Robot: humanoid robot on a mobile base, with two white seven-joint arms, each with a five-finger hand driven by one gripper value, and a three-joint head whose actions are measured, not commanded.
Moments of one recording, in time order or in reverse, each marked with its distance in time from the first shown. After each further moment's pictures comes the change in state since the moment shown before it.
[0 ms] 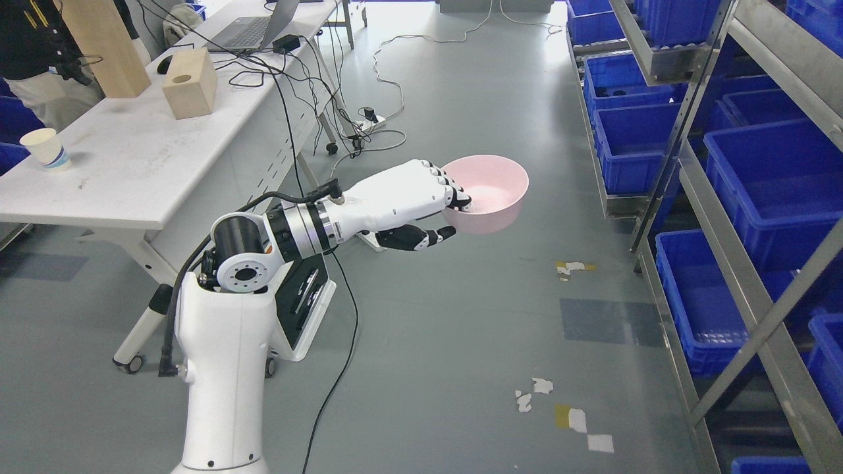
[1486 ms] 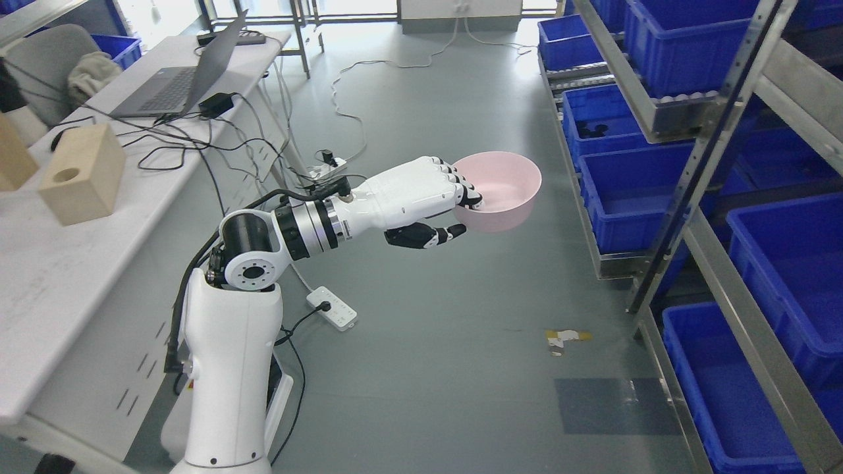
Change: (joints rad) left arm -0.009 0.000 -0.034 0.000 0.002 0.000 0.032; right arm 0.000 0.000 0.000 0.000 0.000 0.000 0.000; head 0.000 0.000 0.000
